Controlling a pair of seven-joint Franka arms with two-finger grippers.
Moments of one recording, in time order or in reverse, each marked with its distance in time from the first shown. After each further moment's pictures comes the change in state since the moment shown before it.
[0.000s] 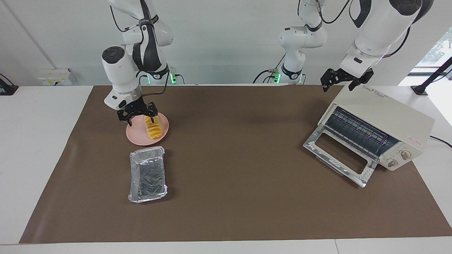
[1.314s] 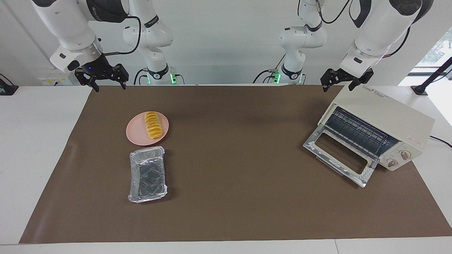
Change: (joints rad) left arm 0.000 0.000 0.000 0.000 0.000 0.000 0.000; right arm -0.079 0.028 -0.007 0.606 0.004 -0.779 -0.038
